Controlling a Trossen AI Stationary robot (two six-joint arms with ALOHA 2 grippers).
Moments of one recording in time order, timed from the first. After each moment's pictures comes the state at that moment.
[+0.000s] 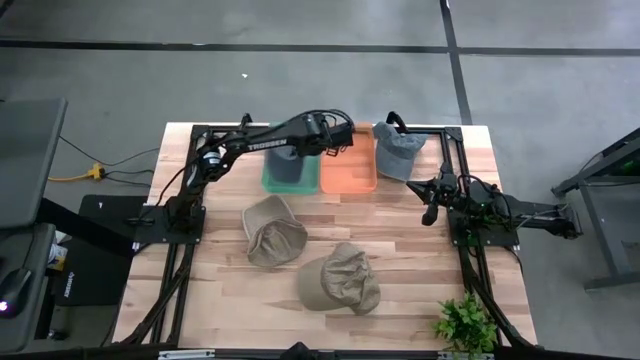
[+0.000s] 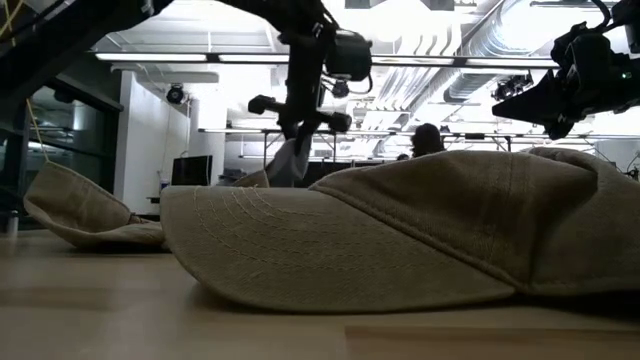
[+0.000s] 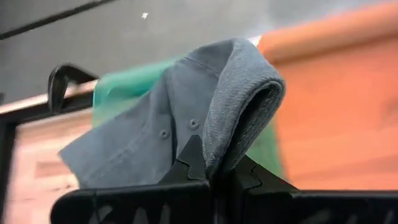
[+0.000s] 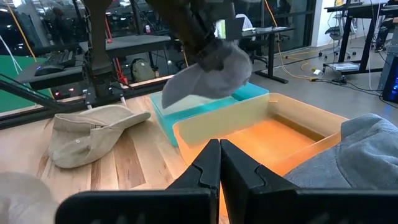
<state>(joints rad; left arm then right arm) 0.33 2.18 2.09 -1.27 -0.70 -0.99 -0.09 0.01 0.08 -0.14 0.33 0.16</state>
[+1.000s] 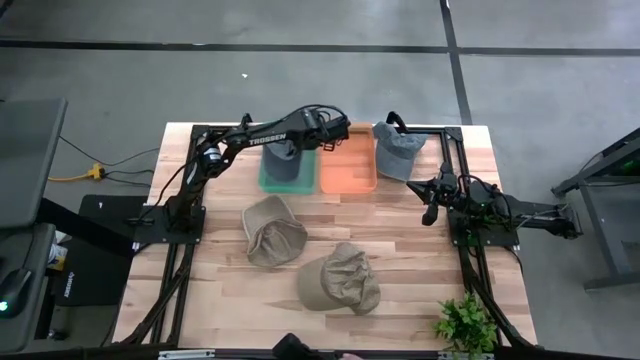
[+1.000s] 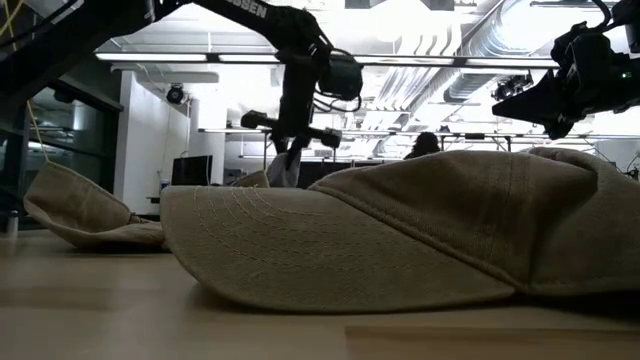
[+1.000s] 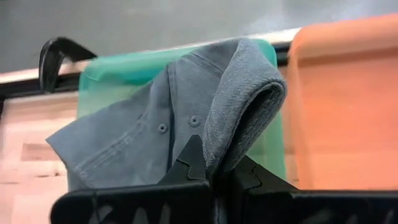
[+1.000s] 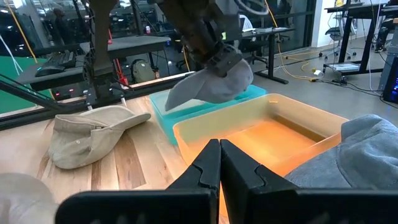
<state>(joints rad) 0.40 2.19 2.03 -1.25 -0.61 -1.06 -0.09 0.01 0.08 -0.14 0.33 0.16</state>
